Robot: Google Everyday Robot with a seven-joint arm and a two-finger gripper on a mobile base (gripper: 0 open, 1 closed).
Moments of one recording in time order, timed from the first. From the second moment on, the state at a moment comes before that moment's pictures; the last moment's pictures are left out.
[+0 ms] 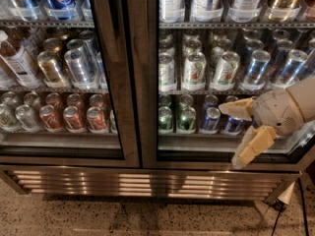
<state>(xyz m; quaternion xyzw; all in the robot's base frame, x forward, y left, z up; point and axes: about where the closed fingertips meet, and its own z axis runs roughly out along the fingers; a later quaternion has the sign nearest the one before) 0.443 -0.166 0.834 -0.56 0.69 0.35 0.30</state>
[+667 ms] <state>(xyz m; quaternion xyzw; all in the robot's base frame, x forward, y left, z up) 0.412 -0.119 0.933 -0.61 0.66 0.29 0.33</state>
